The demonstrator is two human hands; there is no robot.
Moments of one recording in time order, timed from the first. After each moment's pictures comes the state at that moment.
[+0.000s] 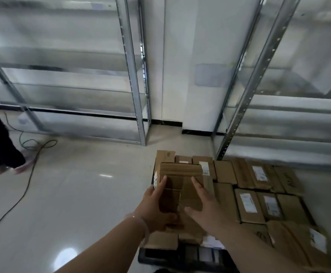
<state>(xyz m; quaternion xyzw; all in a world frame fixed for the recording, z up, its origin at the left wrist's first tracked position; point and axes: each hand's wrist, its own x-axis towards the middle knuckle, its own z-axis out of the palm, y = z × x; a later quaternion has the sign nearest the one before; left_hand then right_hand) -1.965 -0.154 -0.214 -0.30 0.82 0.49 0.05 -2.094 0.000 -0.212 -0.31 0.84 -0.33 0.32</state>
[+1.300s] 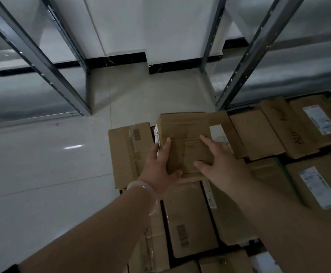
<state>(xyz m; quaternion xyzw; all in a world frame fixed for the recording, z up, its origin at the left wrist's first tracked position) -2.368 -0.416 -0.670 -0.22 0.85 0.46 0.14 -2.458 -0.246 -0.636 -0.12 0.90 -0.30 0.29</state>
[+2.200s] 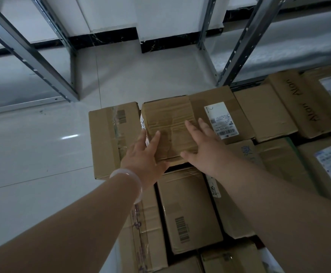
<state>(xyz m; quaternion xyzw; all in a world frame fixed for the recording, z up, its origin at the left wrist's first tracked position) -2.365 -0.430 -0.726 -0.21 0.92 0.25 0.22 -2.465 -0.258 -0.715 -0.20 0.91 -0.20 0.30</state>
